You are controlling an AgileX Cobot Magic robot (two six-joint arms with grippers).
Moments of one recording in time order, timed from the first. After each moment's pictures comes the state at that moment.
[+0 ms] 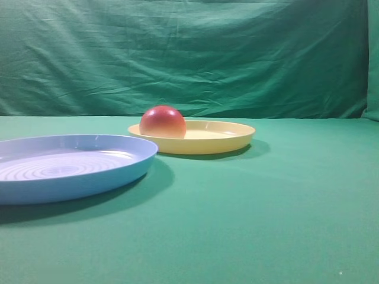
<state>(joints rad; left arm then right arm) 0.02 -0.01 0.02 -0.09 0.35 -0.12 0.08 0.01 -0.06 -0.03 0.42 0.04</state>
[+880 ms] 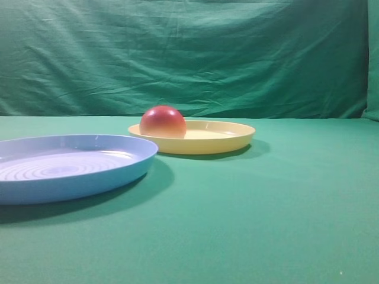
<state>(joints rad) 0.02 -0.01 0.02 -0.09 0.35 -0.12 0.03 -0.01 0.02 0.02 0.40 0.00</state>
